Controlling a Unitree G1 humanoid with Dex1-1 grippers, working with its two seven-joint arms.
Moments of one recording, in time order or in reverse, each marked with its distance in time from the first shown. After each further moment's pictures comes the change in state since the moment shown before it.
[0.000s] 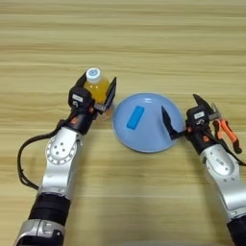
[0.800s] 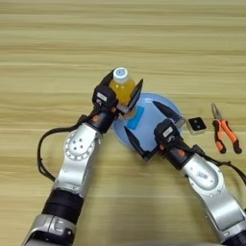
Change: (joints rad) left arm -0.022 -0.046 -0.115 -0.017 0.010 0.020 -0.044; right arm 0.078 -0.009 0.202 -0.176 -0.044 0.023 0.116
